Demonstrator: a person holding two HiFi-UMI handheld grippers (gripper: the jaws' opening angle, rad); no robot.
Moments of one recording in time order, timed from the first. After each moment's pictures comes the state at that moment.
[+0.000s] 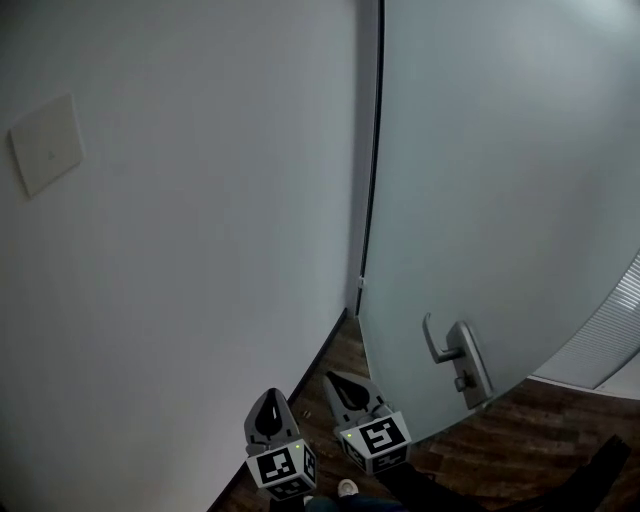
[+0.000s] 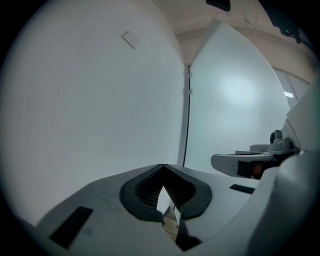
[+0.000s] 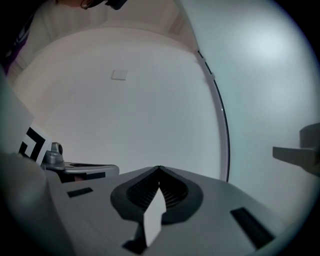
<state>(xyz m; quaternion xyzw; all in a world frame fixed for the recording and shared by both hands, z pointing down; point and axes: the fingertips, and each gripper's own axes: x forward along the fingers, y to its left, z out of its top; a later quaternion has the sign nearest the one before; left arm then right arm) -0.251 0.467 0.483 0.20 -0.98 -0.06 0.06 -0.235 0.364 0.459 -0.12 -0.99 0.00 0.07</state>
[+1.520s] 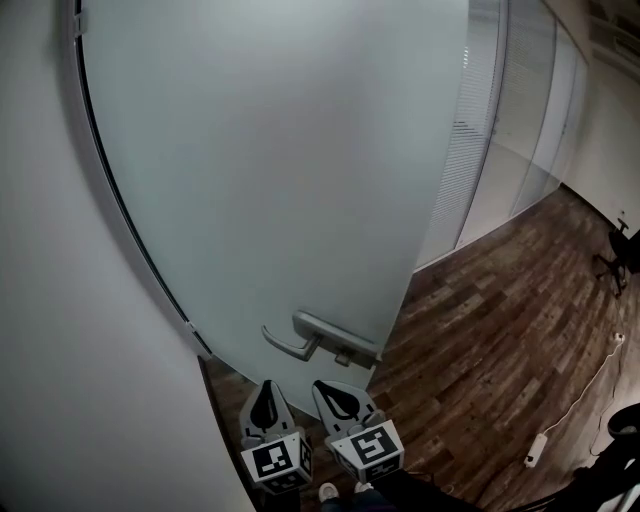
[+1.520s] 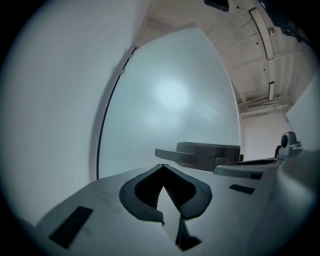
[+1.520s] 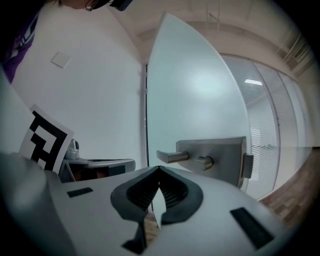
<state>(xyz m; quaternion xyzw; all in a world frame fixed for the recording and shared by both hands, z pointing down) -0.220 0.221 0.465 0.63 -0.77 -0.03 0.07 -0.137 0.208 0.458 0.31 -0.95 0.02 0.05</state>
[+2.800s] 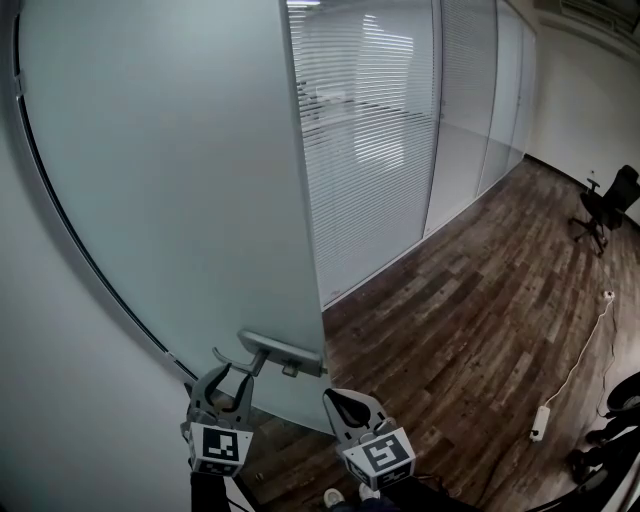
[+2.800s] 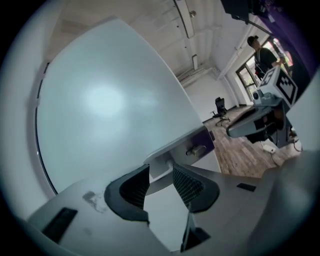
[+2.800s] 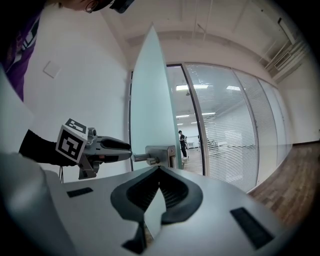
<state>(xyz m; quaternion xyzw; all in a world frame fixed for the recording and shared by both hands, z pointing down) -0.168 0.173 0.435 0.78 -0.56 0.24 -0.14 -0.024 0.198 0.452 0.39 -0.92 0.03 0.02</state>
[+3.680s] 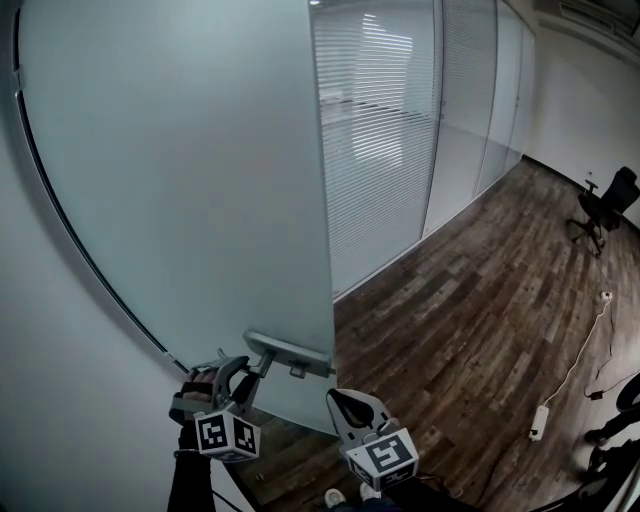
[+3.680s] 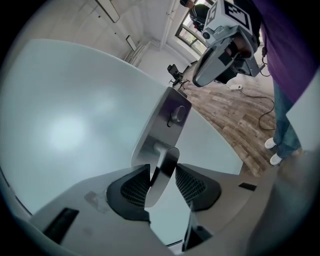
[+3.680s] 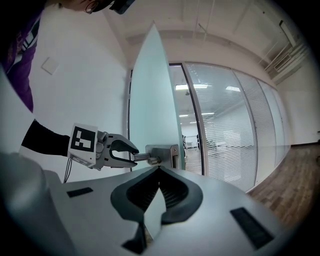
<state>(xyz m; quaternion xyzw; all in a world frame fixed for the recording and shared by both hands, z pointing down) -0.169 0.142 0.469 0.71 -0.40 0.48 -0.31 -0.034 0.191 0.452 0.40 -0.92 0.03 0.03</state>
